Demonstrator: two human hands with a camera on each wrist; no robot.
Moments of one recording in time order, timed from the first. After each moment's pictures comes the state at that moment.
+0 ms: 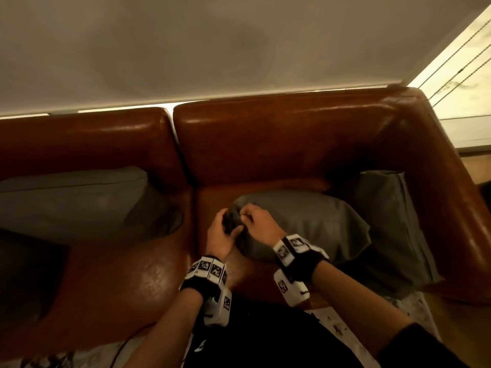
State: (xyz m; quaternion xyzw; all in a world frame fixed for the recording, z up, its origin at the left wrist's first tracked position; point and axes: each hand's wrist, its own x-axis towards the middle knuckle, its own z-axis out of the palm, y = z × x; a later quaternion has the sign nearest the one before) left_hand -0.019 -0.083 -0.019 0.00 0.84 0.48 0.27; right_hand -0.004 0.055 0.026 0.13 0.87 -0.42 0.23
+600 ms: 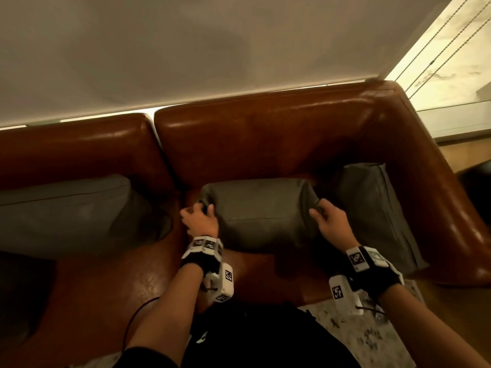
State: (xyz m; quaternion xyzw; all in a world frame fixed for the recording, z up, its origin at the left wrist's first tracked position) left_hand -0.053 -0.051 -0.007 -0.17 0.91 0.33 0.17; right_hand 0.093 0.207 0.033 0.33 0.86 -0.38 0.03
